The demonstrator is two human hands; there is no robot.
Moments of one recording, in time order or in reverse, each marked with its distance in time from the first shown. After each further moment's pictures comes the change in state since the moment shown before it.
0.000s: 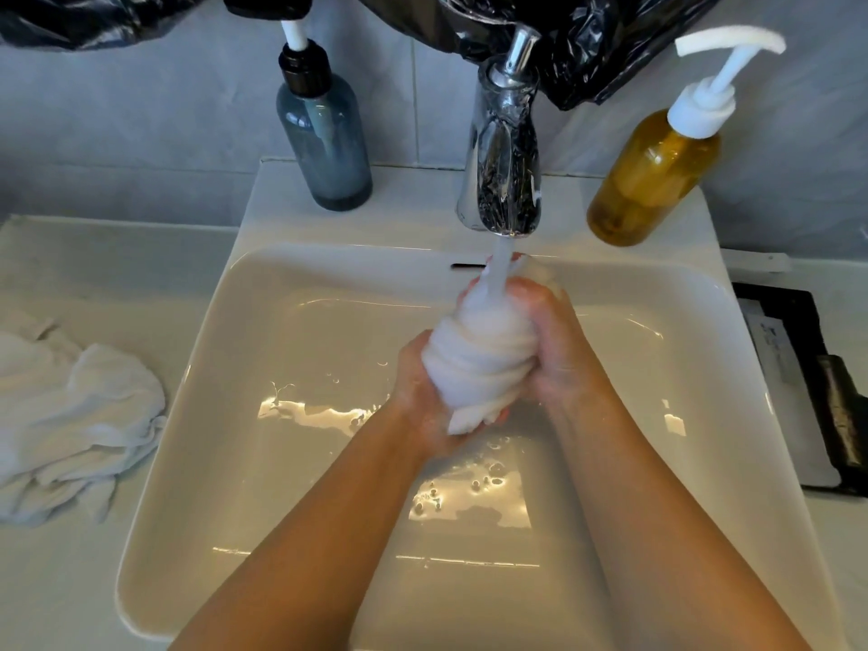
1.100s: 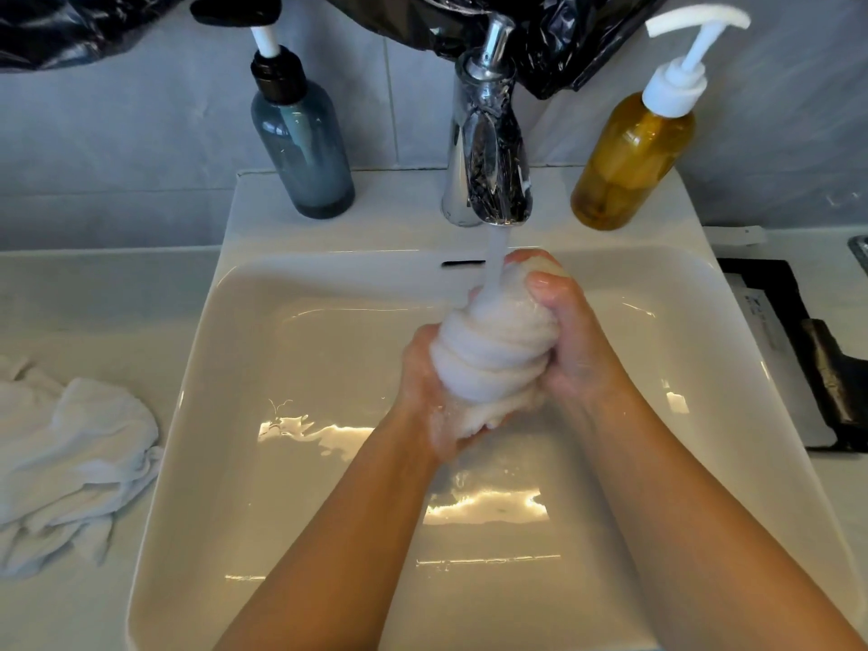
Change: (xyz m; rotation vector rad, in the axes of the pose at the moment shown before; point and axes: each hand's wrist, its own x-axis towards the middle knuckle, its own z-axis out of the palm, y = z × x) left_hand -0.014 0.004 0.002 0.110 -0.021 0.037; right_hand -0.013 0.000 -0.001 -0.001 0.153 0.000
